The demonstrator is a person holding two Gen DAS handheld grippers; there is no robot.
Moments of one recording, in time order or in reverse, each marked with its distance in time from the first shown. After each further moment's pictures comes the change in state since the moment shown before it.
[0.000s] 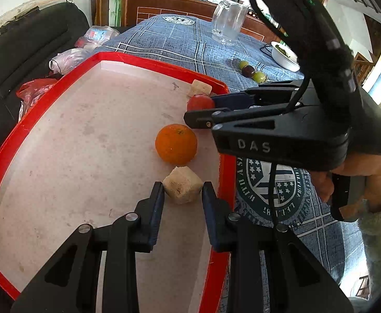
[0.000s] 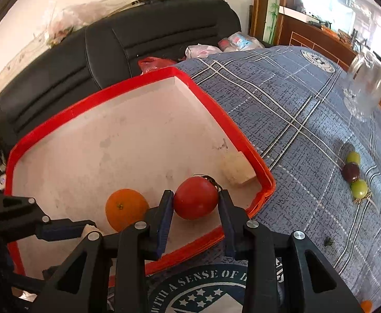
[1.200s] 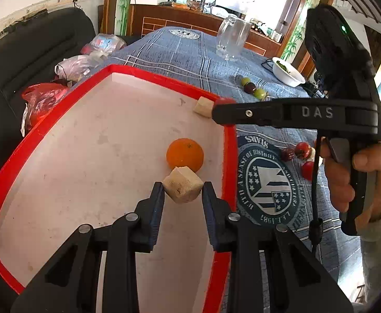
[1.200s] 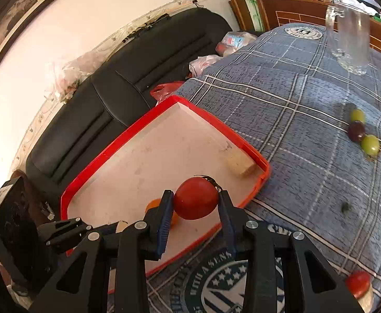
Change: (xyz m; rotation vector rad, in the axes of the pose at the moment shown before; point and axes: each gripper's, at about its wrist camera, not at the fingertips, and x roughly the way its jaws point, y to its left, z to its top) left arm -0.014 0.007 0.000 -0.032 -0.064 -0.002; right arm -0.036 -0.039 -0.011 0.292 -0.072 0.258
